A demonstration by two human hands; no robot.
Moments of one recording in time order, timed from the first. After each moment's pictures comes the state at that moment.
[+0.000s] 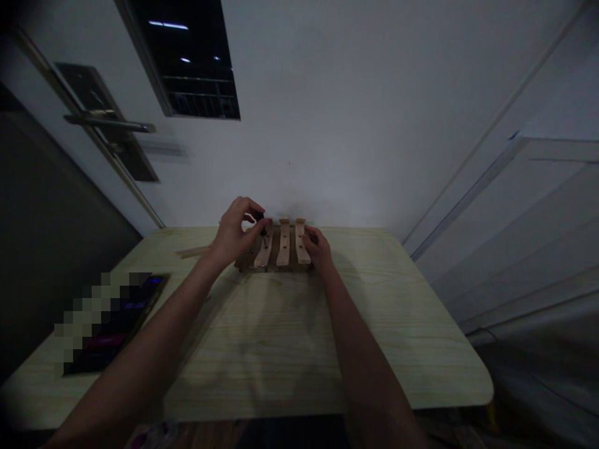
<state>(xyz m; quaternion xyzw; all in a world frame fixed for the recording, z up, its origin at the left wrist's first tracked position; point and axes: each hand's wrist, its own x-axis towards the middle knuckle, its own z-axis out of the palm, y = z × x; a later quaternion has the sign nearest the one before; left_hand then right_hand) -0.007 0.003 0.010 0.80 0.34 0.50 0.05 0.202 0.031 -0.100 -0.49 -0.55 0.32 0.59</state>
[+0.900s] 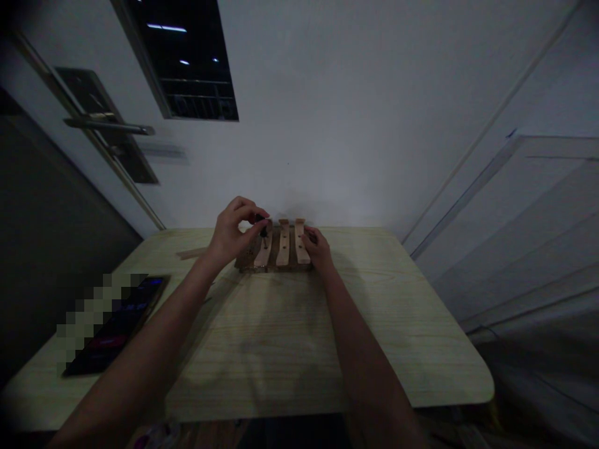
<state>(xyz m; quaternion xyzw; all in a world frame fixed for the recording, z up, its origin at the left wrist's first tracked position) -0.008 0.002 0.015 0.80 0.31 0.51 0.04 0.201 0.031 -0.100 -0.48 -0.55 0.32 0.60</state>
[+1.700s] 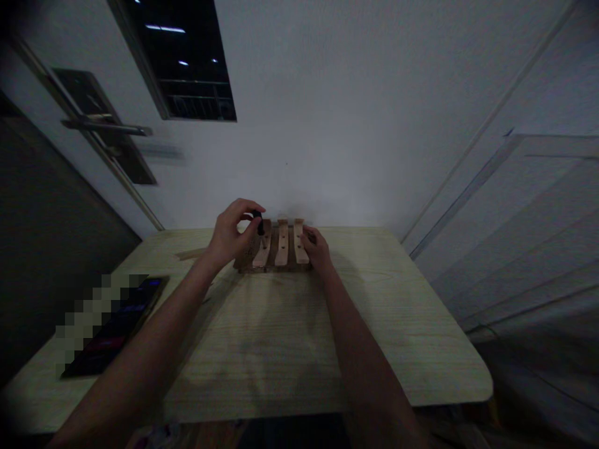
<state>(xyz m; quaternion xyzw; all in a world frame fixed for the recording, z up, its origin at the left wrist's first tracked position) -0.010 0.004 0.010 0.80 0.30 0.51 0.05 0.200 0.031 -0.099 -0.48 -0.54 0.34 0.60</state>
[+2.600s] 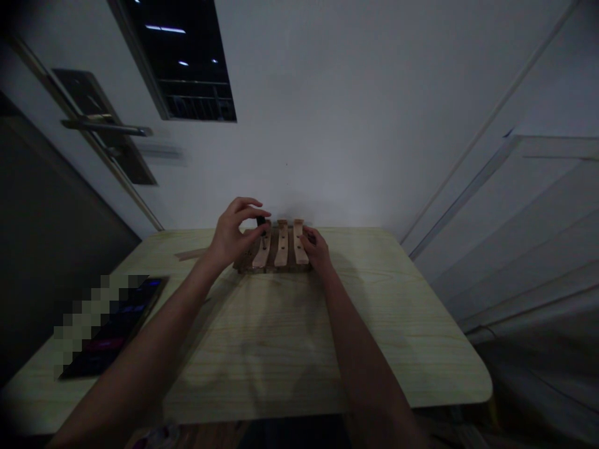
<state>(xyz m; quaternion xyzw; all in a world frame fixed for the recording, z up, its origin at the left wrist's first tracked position) -0.008 0.007 0.009 0.81 0.29 0.50 -0.01 0.200 0.031 -0.099 -0.48 -0.53 0.35 0.61</state>
